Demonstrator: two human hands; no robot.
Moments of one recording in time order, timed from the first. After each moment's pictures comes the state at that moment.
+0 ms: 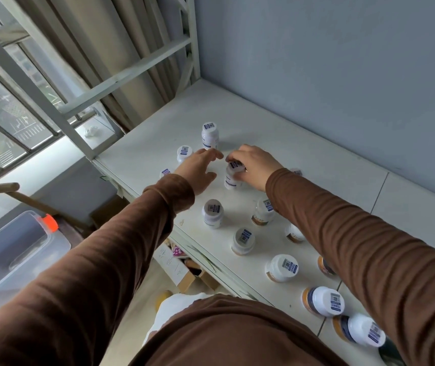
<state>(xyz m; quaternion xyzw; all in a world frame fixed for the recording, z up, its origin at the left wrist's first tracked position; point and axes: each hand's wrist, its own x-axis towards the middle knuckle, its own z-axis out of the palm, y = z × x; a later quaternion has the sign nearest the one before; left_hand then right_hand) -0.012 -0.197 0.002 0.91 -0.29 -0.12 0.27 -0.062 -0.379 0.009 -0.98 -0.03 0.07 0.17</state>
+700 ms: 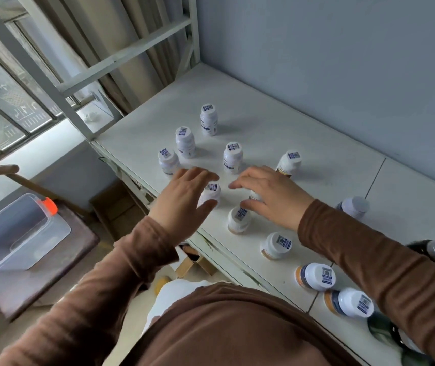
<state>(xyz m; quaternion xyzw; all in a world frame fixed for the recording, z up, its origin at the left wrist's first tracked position) -0.132 -0.144 0.023 0.90 -0.36 0.01 0.22 -0.182 -0.364 0.032 -0.97 -0.12 0.06 0.21</state>
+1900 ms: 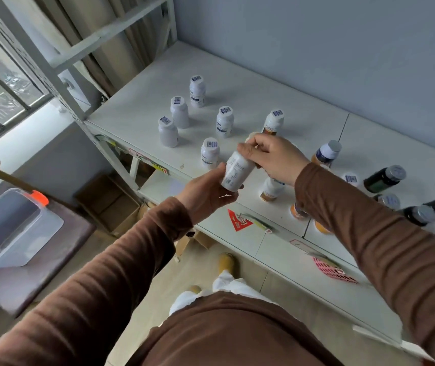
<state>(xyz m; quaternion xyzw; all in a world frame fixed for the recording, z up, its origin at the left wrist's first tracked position) -0.195 -0.128 -0.002 0.43 -0.05 -0.53 0.73 -0.246 -0.304 0.071 -0.90 0.17 0.02 0.39</state>
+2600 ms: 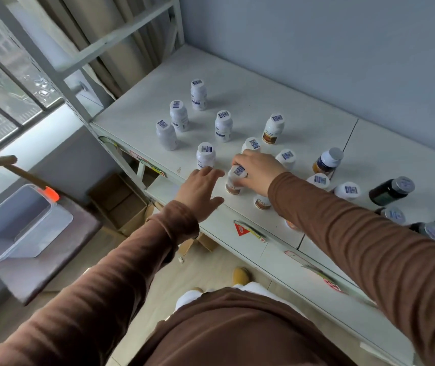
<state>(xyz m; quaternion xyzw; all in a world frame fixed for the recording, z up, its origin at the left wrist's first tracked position) -0.189 -0.144 -0.019 0.91 -0.37 -0.10 0.19 -0.219 -0.330 0.009 -0.99 0.02 0.11 0.12</state>
